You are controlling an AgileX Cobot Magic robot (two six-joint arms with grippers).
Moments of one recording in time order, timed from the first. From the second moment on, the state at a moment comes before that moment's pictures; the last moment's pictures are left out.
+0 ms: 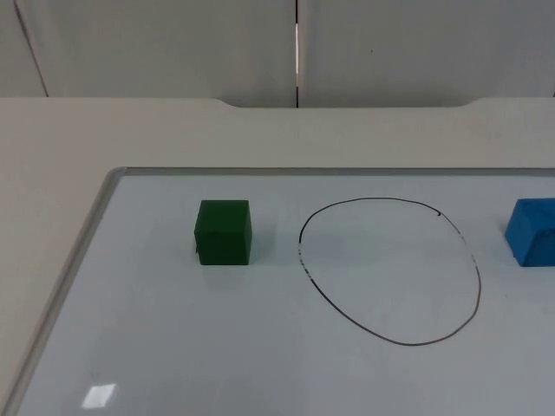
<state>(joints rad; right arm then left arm) 0.05 0.00 -0.52 -0.05 1.08 0.02 -0.03 0.15 -0.53 -0.06 0.93 0.02</state>
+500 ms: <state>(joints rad) 0.05 0.00 -0.52 -0.05 1.08 0.02 -0.03 0.42 -0.53 -0.21 0.80 0.07</state>
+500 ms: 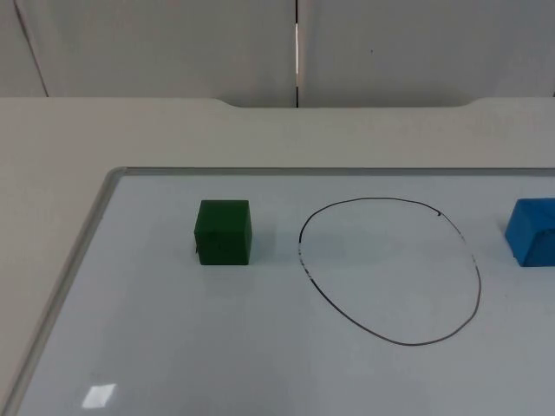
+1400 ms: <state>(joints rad) 0.05 0.00 -0.52 -0.05 1.08 0.02 -0.03 0.72 -0.53 -0.88 0.69 0.69</state>
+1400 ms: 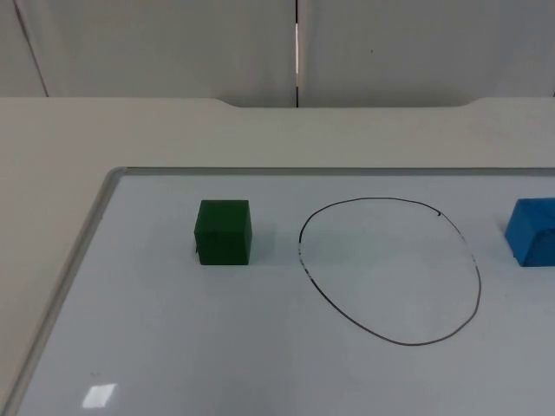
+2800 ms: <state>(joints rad) 0.05 0.00 -0.52 -0.05 1.08 0.02 -0.33 1.55 -0.76 -1.19 0.34 1.00</state>
